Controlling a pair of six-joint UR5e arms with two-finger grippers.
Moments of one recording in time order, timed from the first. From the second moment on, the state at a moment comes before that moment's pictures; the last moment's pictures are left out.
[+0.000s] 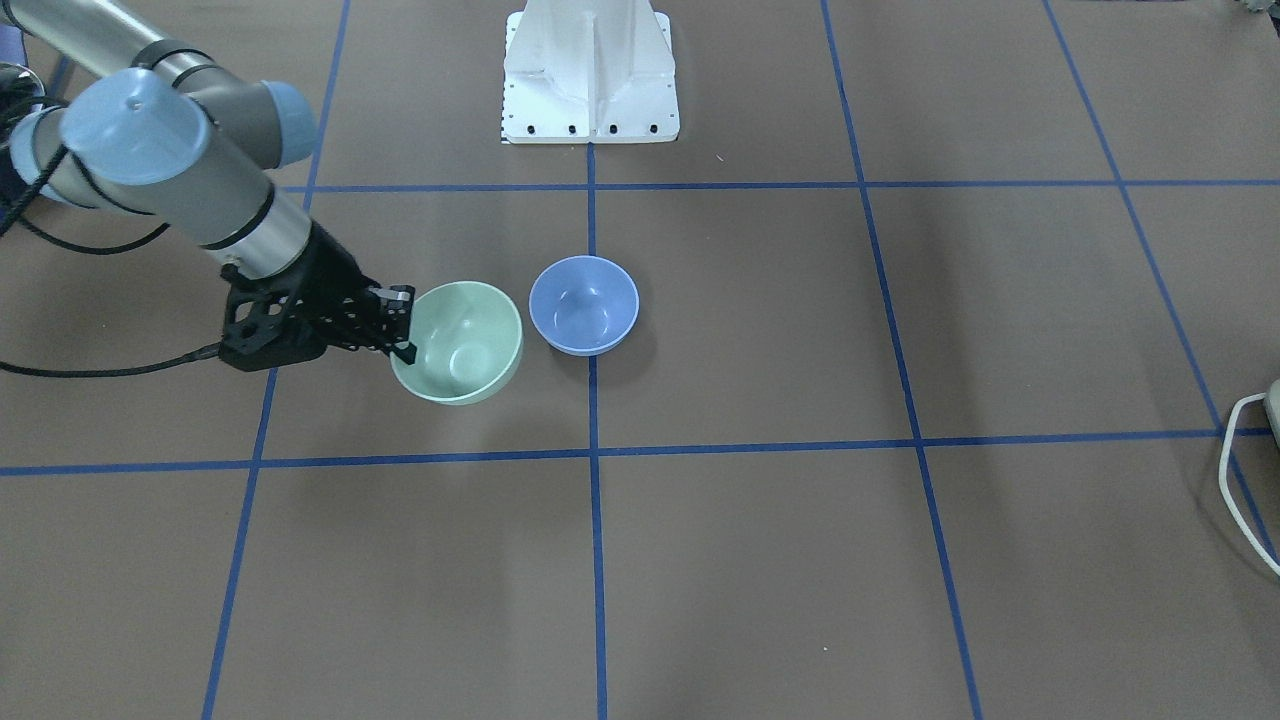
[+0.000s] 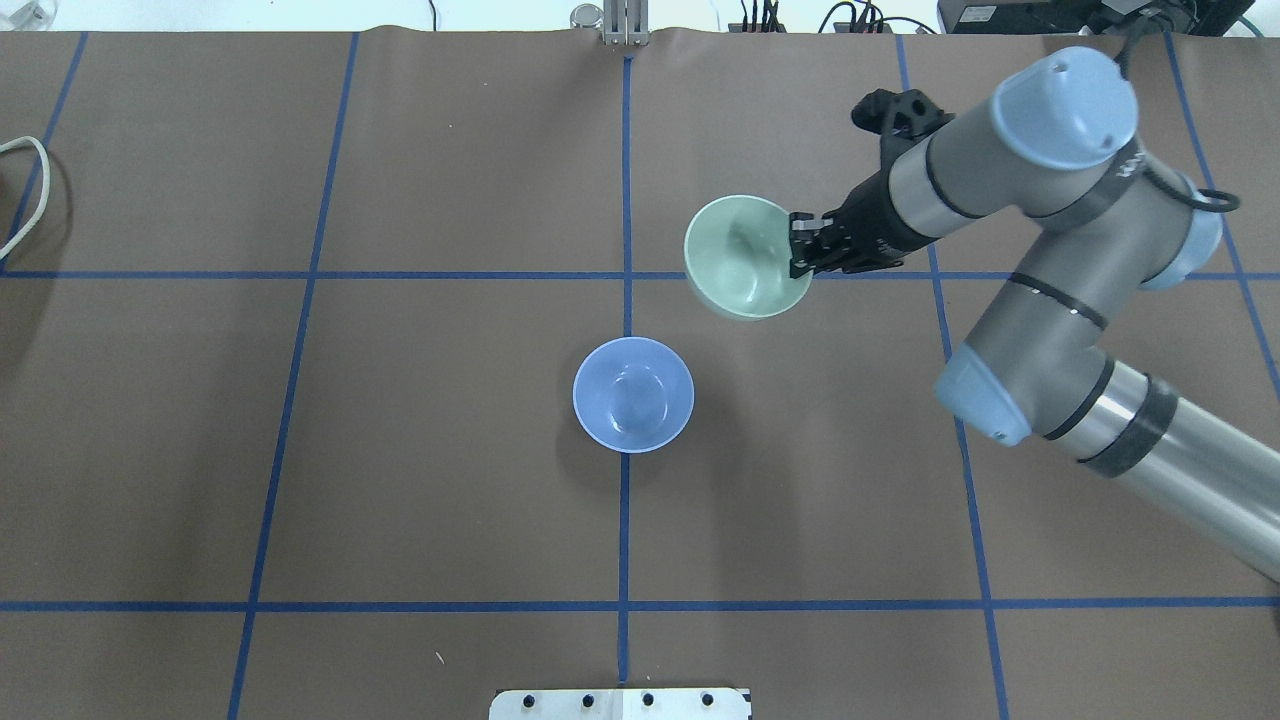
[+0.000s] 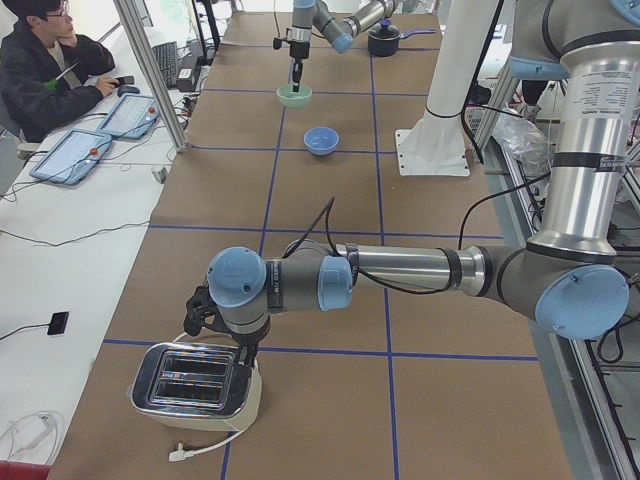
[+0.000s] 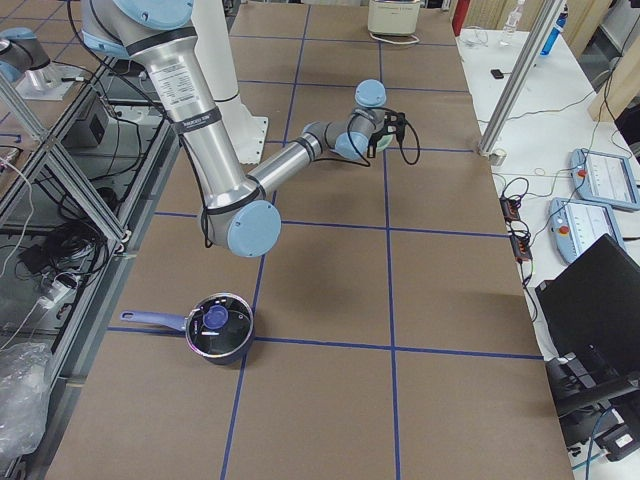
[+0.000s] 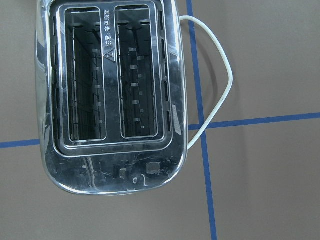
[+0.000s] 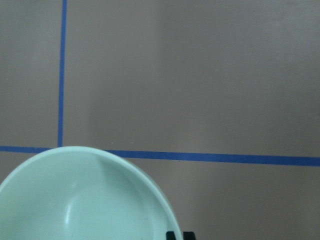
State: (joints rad) left arm -1.73 -1.66 -1.54 -1.48 -2.41 0.24; right arm 0.76 -1.08 1.71 -1.16 2.09 1.25
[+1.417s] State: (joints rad) left arm -1.73 -1.65 -1.53 -1.49 -2.41 0.24; right arm 0.48 -0.95 1.70 -1.40 1.78 1.33
